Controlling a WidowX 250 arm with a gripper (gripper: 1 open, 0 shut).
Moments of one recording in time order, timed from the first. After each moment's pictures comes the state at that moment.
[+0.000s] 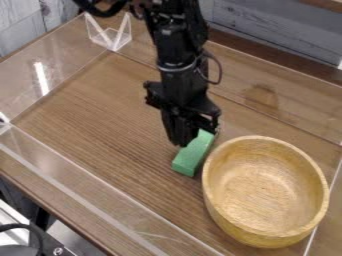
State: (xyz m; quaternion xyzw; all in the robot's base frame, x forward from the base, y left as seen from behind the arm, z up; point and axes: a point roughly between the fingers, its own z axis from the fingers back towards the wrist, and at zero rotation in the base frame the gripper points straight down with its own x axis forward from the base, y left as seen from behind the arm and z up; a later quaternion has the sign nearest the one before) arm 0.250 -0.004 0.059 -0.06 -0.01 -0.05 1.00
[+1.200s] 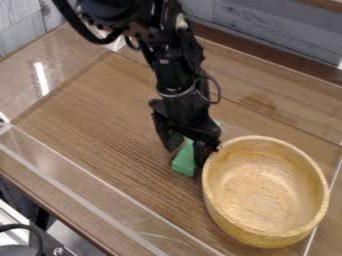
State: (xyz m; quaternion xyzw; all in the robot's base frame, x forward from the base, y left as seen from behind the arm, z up) arm 0.254 -0.010 0.033 -0.07 -0.06 -0.07 0.99
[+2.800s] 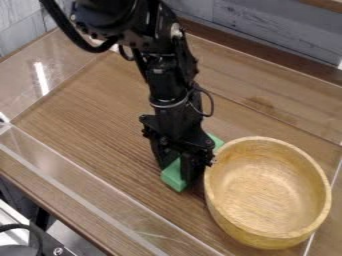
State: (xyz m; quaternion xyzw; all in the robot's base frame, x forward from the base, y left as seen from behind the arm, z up) arm 0.228 -0.015 0.030 -0.09 0.00 -0.05 0.99
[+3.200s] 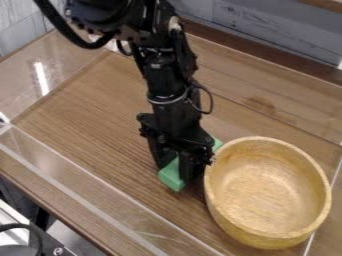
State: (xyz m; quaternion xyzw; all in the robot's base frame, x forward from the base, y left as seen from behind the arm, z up) arm 0.223 -0.016 0.039 -0.09 0.00 -0.04 0.99
